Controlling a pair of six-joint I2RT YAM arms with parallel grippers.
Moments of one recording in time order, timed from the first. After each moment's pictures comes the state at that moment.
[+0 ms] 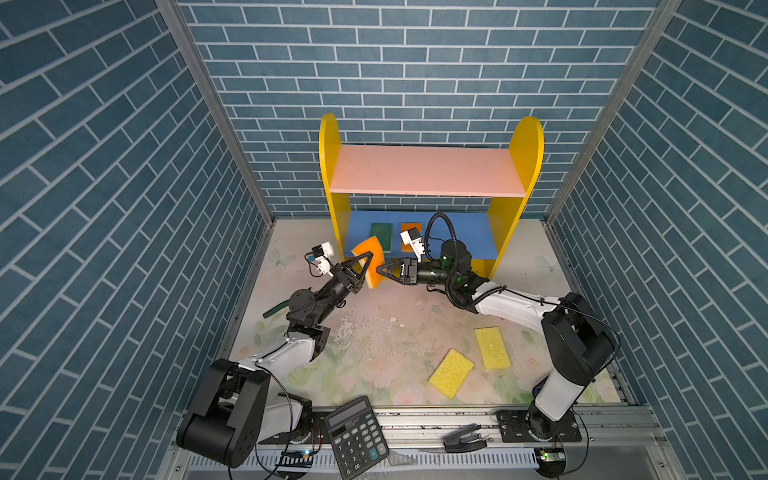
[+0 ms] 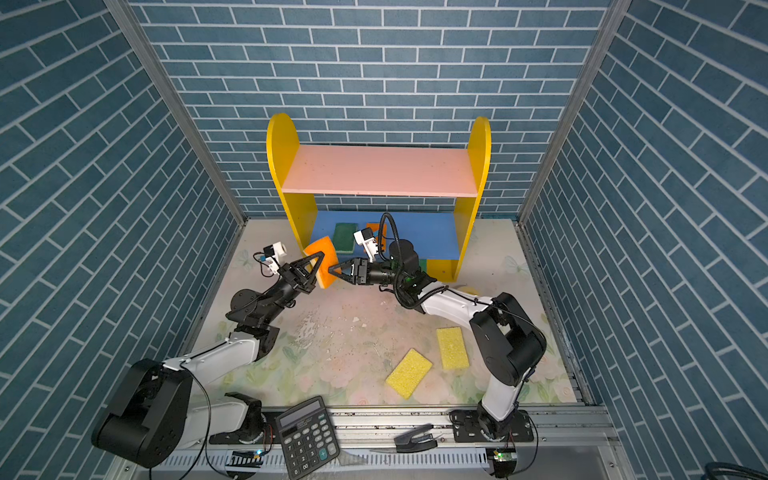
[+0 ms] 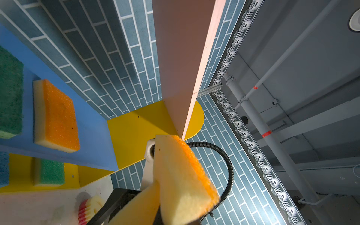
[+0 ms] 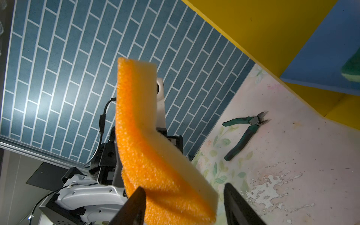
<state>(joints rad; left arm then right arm) -0.30 1.25 0.42 1.24 0.49 -1.51 0.75 1.74 1.10 0.61 -0.81 1.00</state>
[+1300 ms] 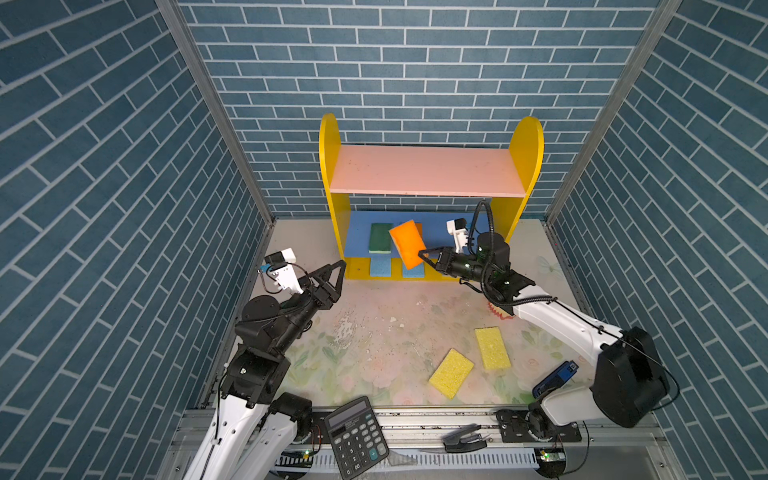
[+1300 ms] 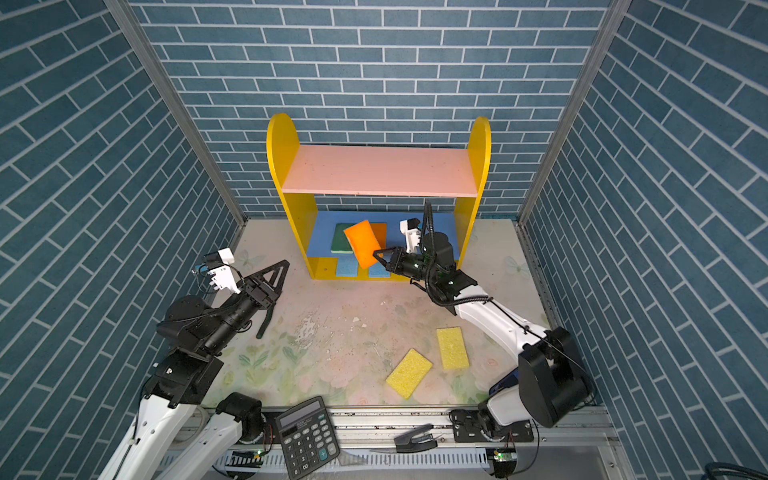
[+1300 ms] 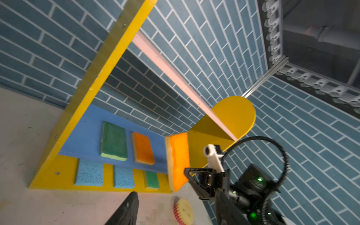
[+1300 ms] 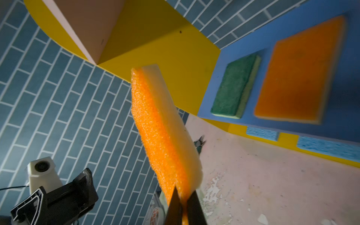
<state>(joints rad) -0.31 0.58 0.74 -0.16 0.20 -0.77 0.59 1.41 1.02 0.15 -0.49 0.85</state>
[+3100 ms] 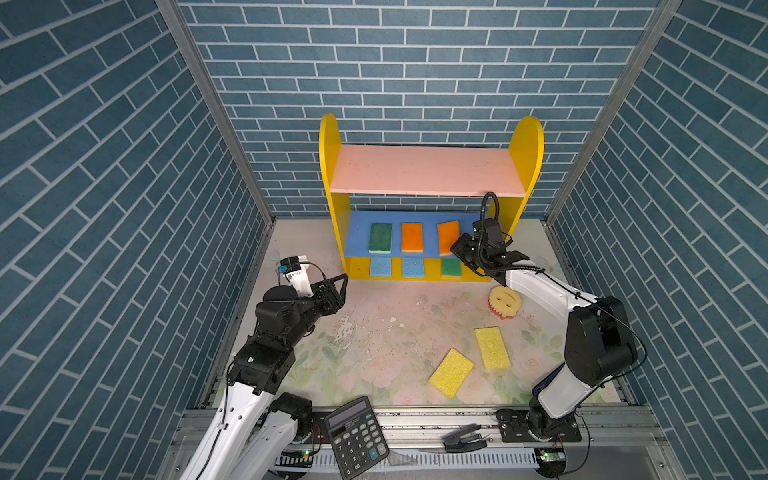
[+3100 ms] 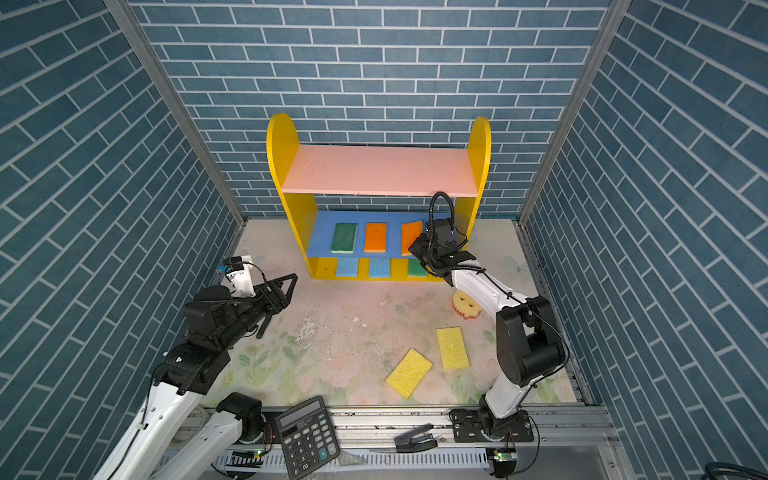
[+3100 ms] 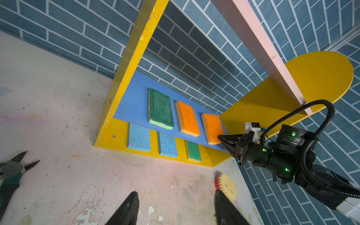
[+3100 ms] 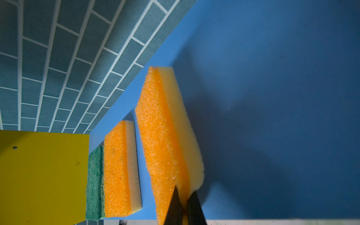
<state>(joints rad) -0.31 0.63 0.74 -0.36 0.13 -0.65 0.44 1.67 1.24 -0.17 -0.03 0.95</state>
